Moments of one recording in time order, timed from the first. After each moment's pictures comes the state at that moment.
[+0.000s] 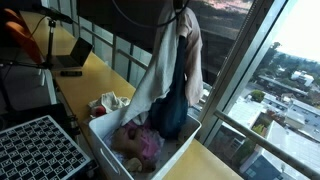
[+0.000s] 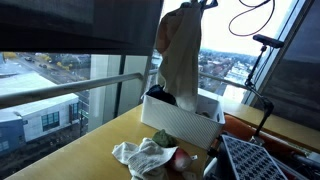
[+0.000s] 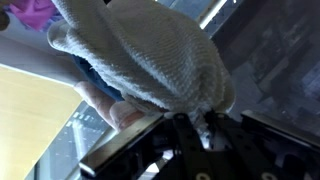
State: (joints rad) arm -0.05 -0.08 -0.07 -1.80 0.24 2.21 0.53
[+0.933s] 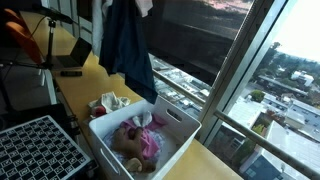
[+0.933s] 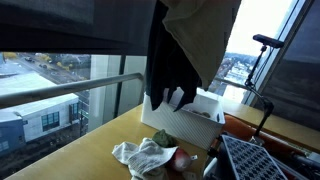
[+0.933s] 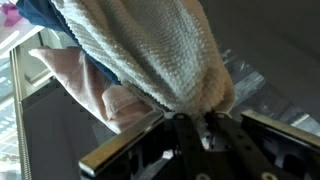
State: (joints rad) arm 0.08 -0.23 0.26 -1.39 0.09 1.93 0.74
